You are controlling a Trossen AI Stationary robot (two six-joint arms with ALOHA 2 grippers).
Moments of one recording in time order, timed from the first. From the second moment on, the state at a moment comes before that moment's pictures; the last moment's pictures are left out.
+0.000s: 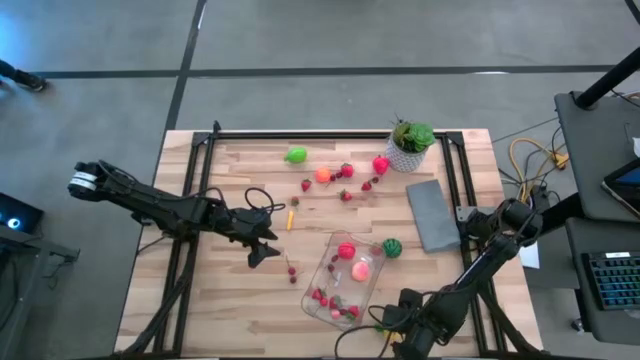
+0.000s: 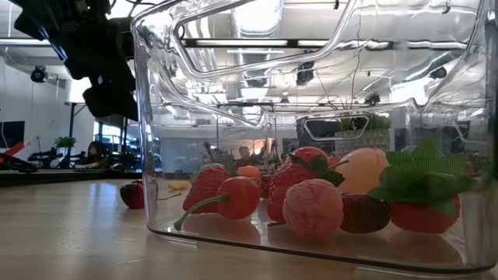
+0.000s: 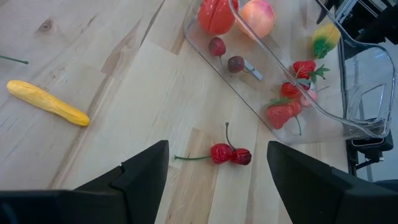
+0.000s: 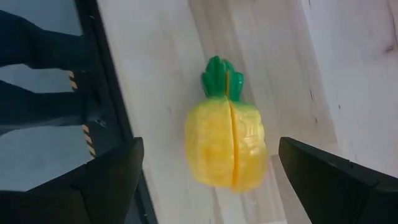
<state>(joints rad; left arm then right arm) -0.21 1.05 0.56 -0.19 0.00 -0.65 0.89 1.85 1.22 -0.59 0.13 1.15</state>
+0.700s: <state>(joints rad) -0.21 1.05 0.56 -0.19 0.00 -0.65 0.86 1.90 1.20 -0.60 0.16 1.15</state>
